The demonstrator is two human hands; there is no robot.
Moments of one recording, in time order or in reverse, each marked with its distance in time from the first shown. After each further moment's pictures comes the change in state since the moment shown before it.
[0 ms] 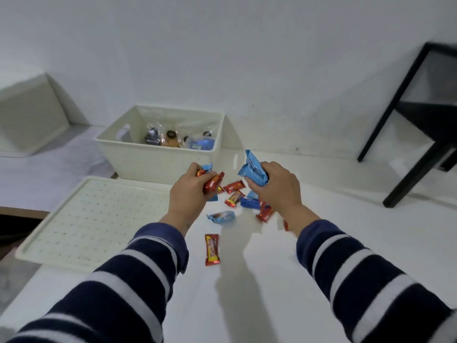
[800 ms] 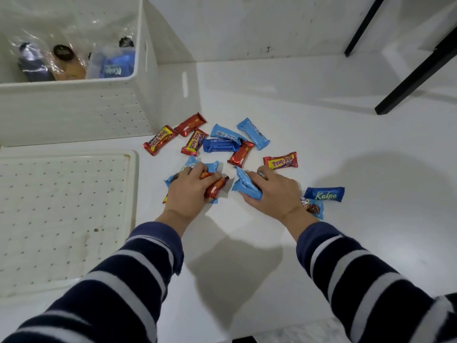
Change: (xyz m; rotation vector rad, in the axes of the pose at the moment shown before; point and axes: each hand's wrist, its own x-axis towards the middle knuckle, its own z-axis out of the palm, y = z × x) left_hand -0.032 -0.005 0.166 0.044 -0.532 0.302; right_hand -0.112 0.112 0.095 -0.278 -0.202 -0.026
